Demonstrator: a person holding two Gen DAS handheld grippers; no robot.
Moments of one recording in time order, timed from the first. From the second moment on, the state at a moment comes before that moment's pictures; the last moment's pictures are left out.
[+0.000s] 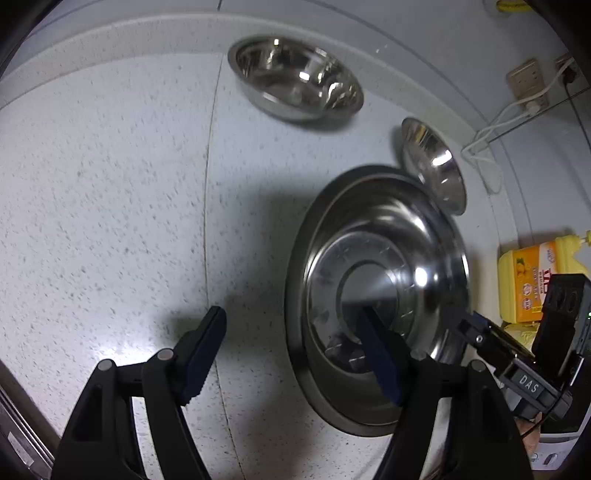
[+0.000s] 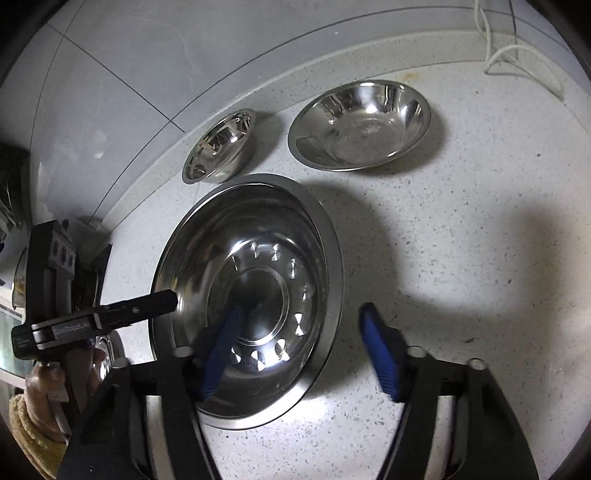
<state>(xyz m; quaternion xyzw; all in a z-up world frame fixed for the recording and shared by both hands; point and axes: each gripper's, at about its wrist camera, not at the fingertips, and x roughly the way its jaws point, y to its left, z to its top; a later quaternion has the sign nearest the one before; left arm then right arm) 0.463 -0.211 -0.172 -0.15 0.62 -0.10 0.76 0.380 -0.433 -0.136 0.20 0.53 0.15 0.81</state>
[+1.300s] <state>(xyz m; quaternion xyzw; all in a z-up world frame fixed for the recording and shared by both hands) 0.348 -0.186 -0.105 -0.17 0.61 -0.15 0.76 0.277 -0.390 -0.058 0.14 0.49 0.14 0.85</state>
